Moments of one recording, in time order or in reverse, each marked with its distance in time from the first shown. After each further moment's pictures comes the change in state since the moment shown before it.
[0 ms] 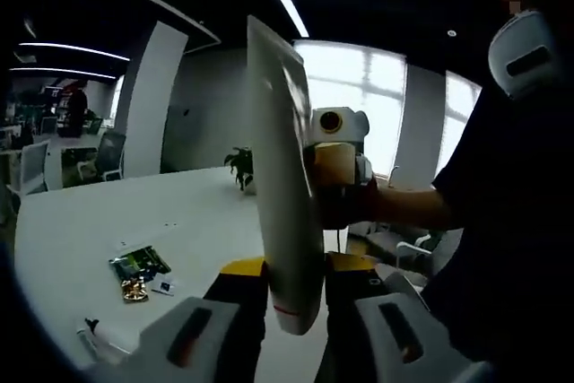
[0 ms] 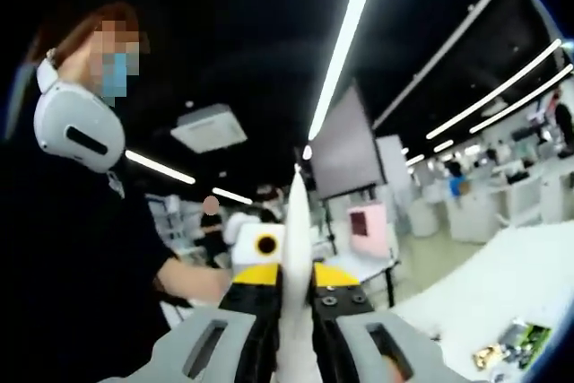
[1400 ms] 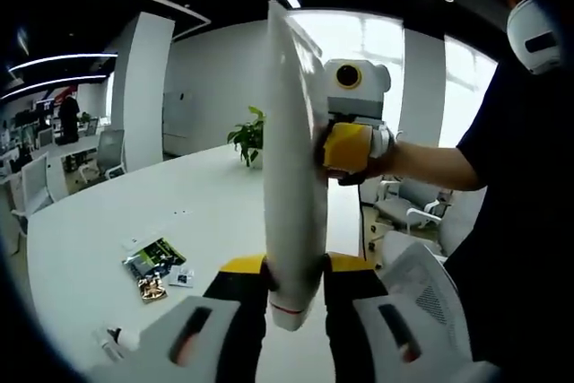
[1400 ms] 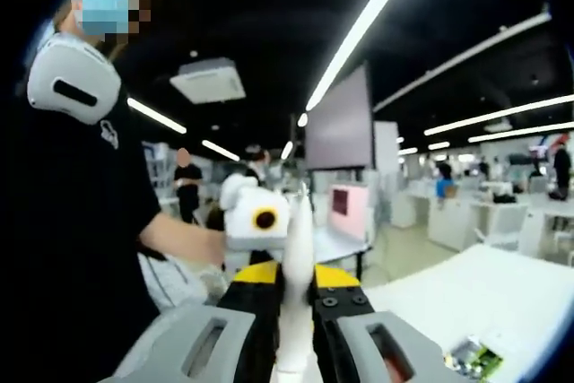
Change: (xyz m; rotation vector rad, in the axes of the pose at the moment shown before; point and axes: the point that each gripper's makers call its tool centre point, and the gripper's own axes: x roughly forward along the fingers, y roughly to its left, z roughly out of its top) left arm 0.010 0.024 -0.018 0.084 0.145 0.024; right arm -0.005 -0.017 -0.012 -0.170 0.163 -0.049
